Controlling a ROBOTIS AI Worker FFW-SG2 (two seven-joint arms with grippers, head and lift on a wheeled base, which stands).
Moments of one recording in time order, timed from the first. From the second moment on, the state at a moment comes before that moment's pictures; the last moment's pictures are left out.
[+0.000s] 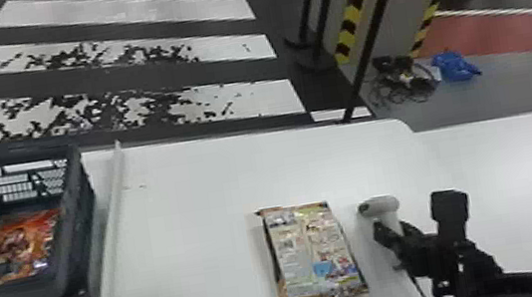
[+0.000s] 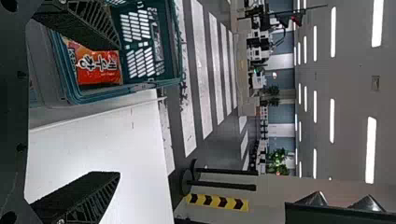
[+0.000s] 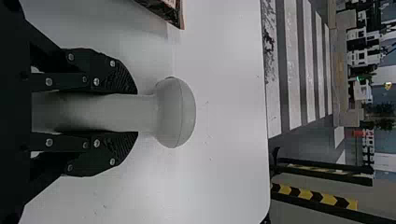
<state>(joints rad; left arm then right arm) 0.64 0.42 -0.06 -2.35 0.27 0.33 0.12 0.22 -0.17 -0.28 -1.65 -0.13 0.52 0.21</state>
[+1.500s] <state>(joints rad) 0.62 0.42 -0.08 -2.35 0.27 0.38 0.12 0.50 -0.12 -0.02 -2.15 -0.11 0.63 0.14</state>
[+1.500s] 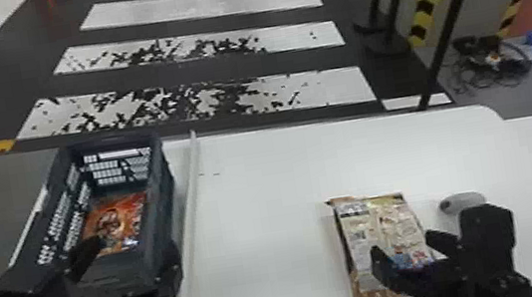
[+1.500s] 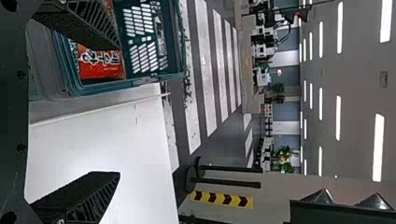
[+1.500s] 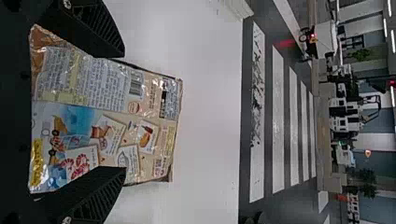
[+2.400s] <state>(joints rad) 0.62 0.42 -0.08 -2.33 0.27 0.37 0.12 0.25 -0.12 -0.22 -1.91 -0.22 0.82 0.45</state>
